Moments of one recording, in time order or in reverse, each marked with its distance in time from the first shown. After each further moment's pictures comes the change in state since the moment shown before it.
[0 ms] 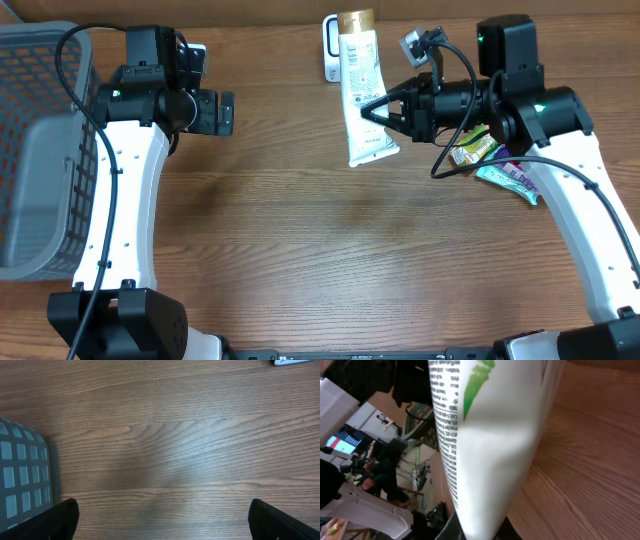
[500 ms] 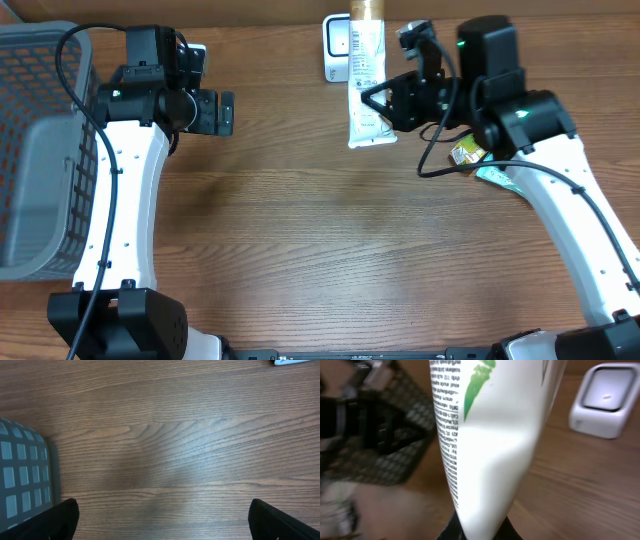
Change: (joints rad) left arm 0.000 0.000 0.000 0.000 0.000 0.000; right arm 0.108 0.013 0.016 0.033 0.553 0.157
